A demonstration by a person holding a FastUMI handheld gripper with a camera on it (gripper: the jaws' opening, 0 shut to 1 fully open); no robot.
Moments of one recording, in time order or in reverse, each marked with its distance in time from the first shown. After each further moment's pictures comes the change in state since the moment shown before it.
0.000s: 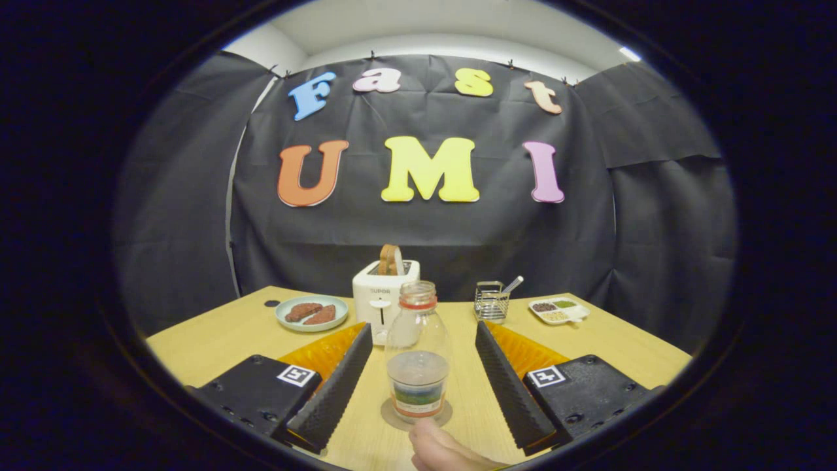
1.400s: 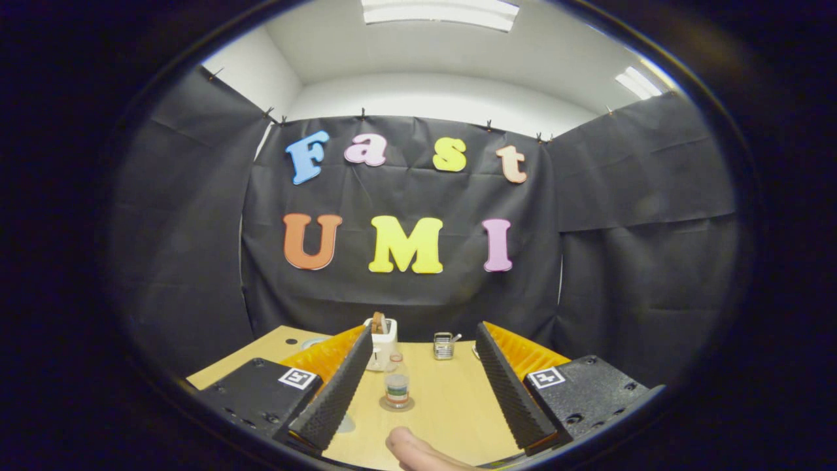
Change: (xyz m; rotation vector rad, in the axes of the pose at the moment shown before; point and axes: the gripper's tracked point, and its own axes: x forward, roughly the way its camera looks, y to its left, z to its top) arm -0.266 -0.019 0.203 -0.045 -0.122 -0.090
